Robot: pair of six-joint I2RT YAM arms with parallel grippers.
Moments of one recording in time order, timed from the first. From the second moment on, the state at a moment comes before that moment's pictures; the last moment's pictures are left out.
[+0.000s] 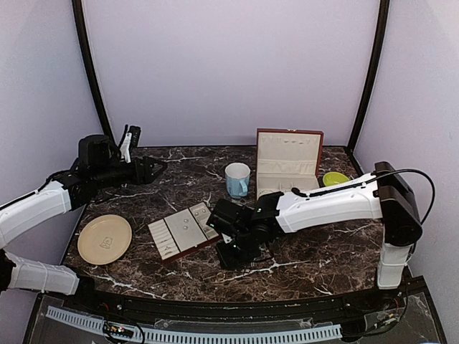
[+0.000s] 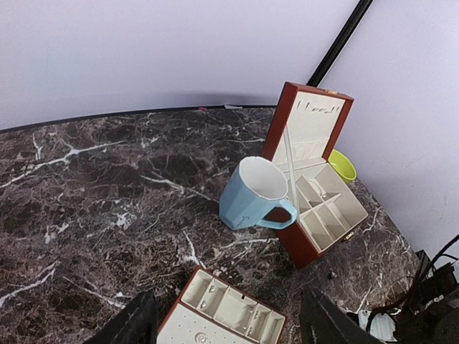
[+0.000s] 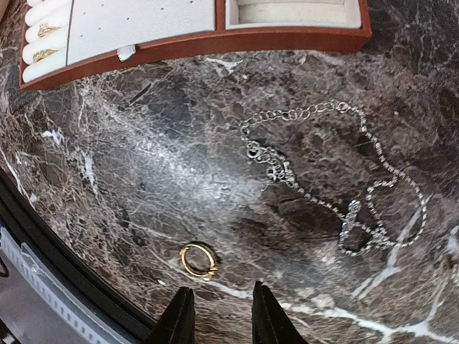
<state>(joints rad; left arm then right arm) -0.38 1.11 0.79 -0.03 0.35 -0.31 1.23 1.91 1.36 -0.66 -0.05 0.72</state>
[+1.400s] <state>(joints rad) -0.37 1.01 0.77 -0.09 0.37 -0.28 1.32 2.19 1.72 -0.99 0.06 1.00</state>
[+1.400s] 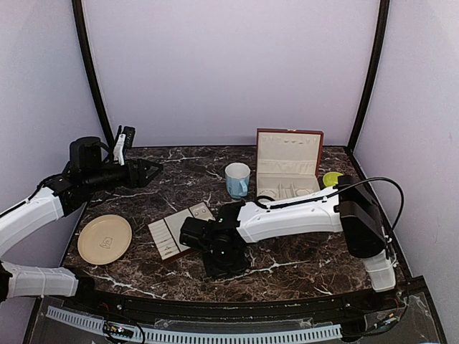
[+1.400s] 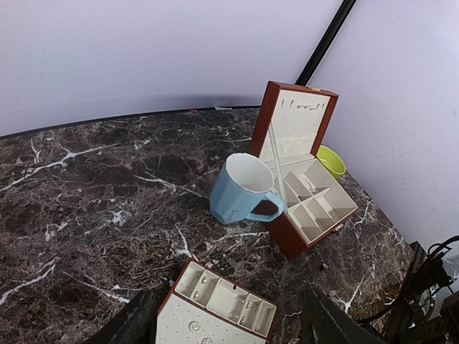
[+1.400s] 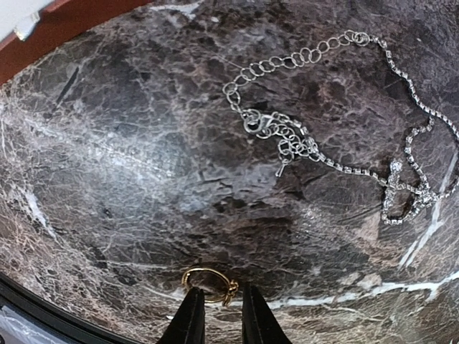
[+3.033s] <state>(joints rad) -0.56 1.21 0.49 0.22 0.45 -0.76 1.24 1.87 1.44 -0.64 0.32 0.89</state>
